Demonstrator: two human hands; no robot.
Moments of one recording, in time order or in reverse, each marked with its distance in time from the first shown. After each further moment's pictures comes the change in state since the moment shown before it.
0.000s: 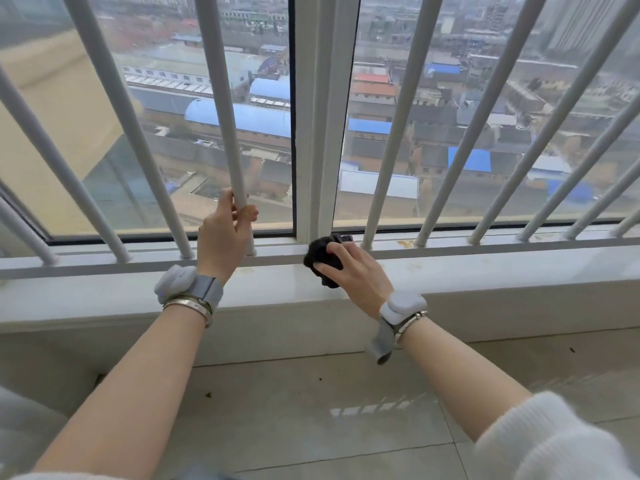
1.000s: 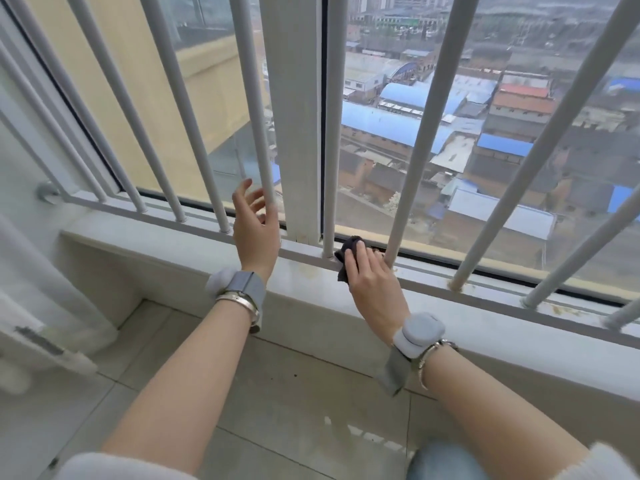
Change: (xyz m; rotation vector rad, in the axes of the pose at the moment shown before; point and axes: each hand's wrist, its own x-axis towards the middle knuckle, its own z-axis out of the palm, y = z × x) left_hand -0.027 0.142 0.105 -0.209 0.438 -0.403; right_hand -0.058 0.107 -0.015 -0.057 -0.113 0.020
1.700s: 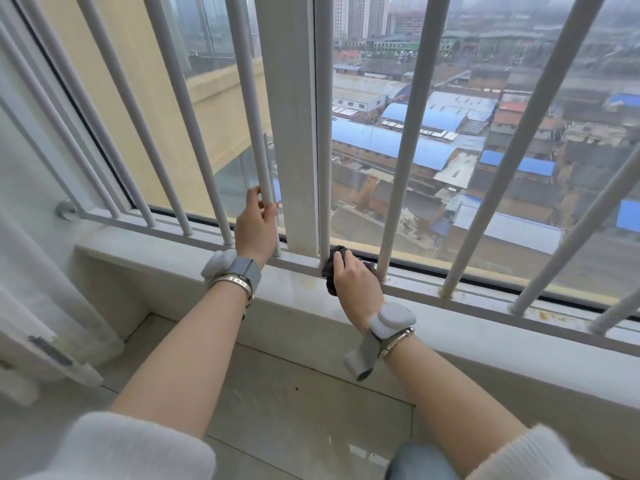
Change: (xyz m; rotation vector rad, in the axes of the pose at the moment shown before) left_hand 0.024 0.013 -0.004 0.320 -0.133 -0.016; right_hand 0.025 -0.014 -0.026 0.141 -0.068 0.101
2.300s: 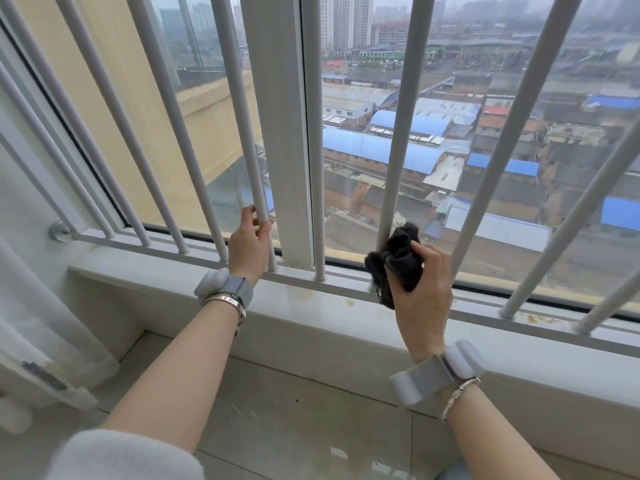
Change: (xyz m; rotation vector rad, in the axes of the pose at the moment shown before) left_hand 0.001 -0.002 -0.005 0.002 -0.053 0.037; right_hand -0.040 0.045 -0.062 0.661 0.631 0.415
